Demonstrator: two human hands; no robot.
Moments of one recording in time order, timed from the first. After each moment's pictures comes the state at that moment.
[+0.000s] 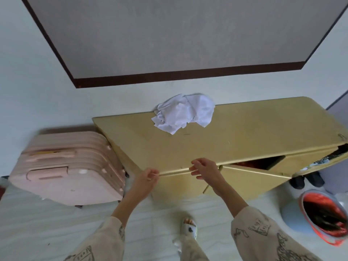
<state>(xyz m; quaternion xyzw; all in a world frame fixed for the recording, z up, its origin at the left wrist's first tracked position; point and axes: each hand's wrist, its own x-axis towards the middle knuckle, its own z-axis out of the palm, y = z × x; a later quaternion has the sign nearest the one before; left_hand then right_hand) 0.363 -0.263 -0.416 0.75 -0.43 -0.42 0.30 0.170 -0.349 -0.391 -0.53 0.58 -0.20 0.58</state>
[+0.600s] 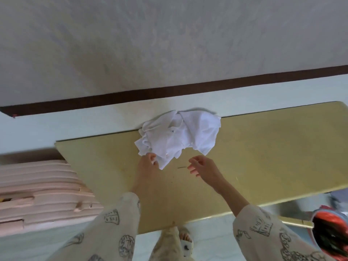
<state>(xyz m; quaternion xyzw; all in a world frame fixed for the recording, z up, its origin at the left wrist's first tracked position) 0.398 -0.562 -0.476 0.83 -0.36 -0.35 0.25 0.216 -0.610 -0.432 -0.55 0.61 -0.10 0.57</state>
